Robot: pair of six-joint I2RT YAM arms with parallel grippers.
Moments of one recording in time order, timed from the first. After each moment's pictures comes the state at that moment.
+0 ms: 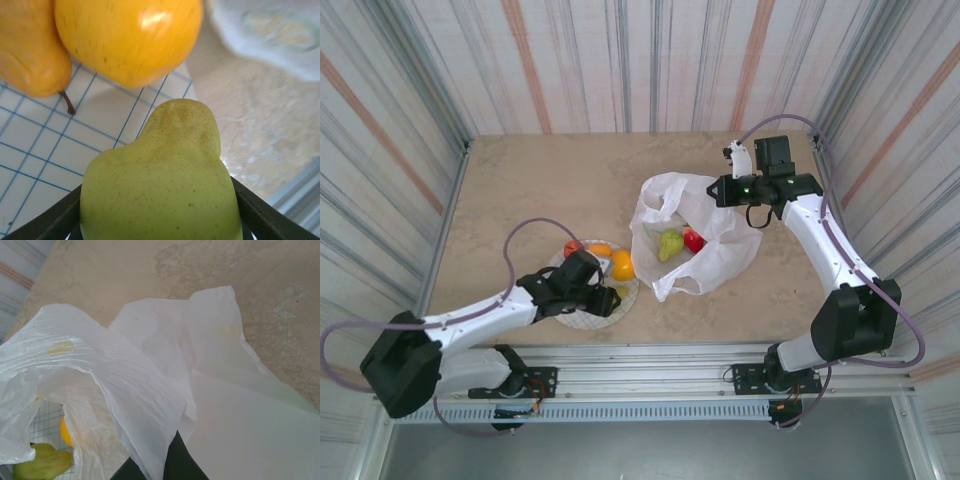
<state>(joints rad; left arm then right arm) -0.80 1.07 0.57 -0.39 0.10 -0.43 0.19 1.46 1.32 -0.67 -0.47 0.11</state>
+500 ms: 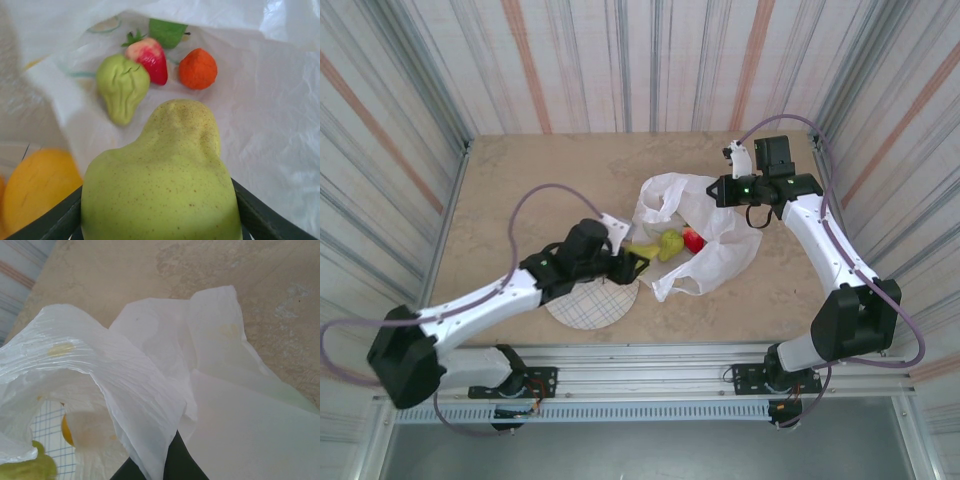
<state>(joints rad) -0.83 1.27 0.85 -0.21 0.13 -0.33 0.19 1.46 1.32 -0.67 -0.48 0.11</state>
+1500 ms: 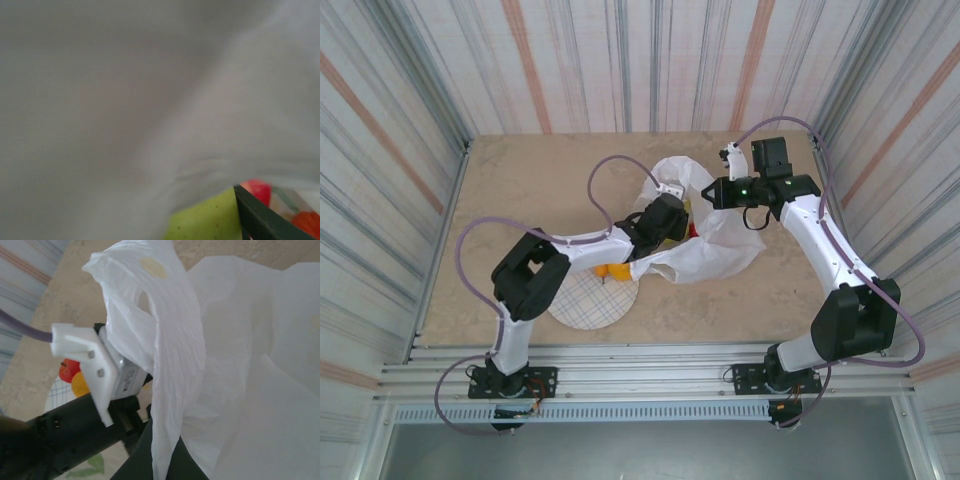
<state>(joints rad) -0.87 2.02 1.38 0.03 -0.35 -0.35 0.20 1.46 1.31 -0.67 -0.53 0.13</state>
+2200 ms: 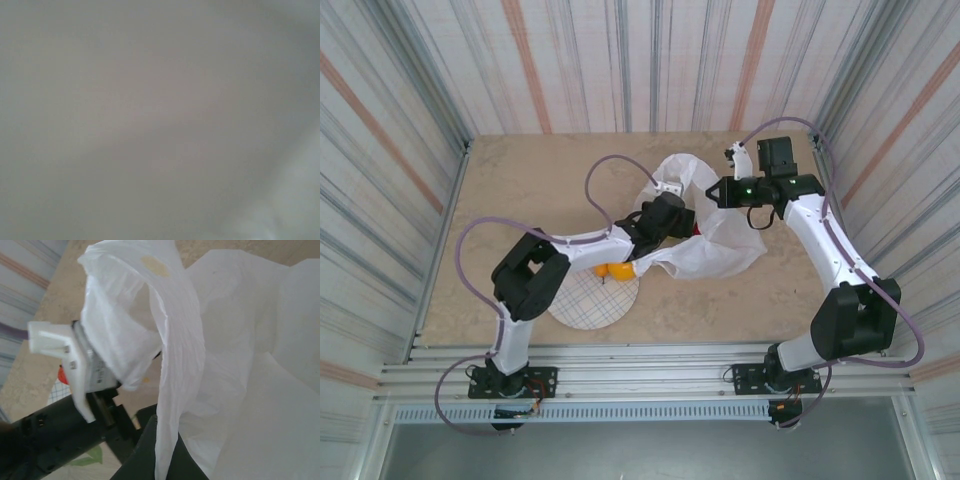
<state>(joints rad) -0.87 1.97 1.35 0.03 -0.35 -0.40 0.16 1.46 1.31 -0.68 -0.55 0.12</state>
